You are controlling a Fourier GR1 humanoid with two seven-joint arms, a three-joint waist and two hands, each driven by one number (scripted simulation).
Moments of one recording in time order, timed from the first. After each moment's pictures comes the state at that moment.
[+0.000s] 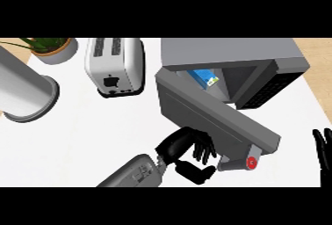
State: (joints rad) left arm -0.52 0.01 -0.81 -1.07 0.03 0.08 -0.14; right arm 0.37 -0.34 0.02 -1.87 -0.39 0.05 -0.60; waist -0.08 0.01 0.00
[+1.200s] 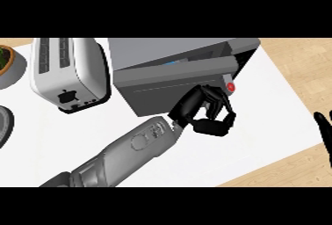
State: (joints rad) left arm -0.91 0.01 -0.84 -0.91 0.53 0.33 -0.28; right arm 0.23 -0.48 0.04 -2.08 -0.51 0.17 -0.42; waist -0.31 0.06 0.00
